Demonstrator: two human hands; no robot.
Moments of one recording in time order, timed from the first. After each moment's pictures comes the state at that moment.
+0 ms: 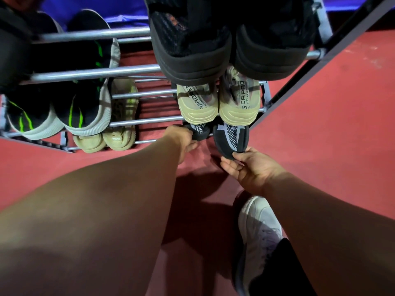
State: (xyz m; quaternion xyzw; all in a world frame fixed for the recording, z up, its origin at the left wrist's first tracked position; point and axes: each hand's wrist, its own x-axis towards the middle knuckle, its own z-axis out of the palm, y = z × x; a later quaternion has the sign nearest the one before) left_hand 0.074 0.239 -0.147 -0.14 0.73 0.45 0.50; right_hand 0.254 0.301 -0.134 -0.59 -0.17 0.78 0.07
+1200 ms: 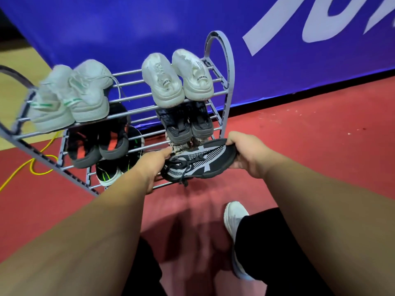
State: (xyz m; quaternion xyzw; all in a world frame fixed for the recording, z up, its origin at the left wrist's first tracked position) left_hand 0.107 0.107 0.147 0.10 0.76 0.43 0.47; right_hand 0.315 0.231 0.194 -0.53 -0.48 0.68 0.17
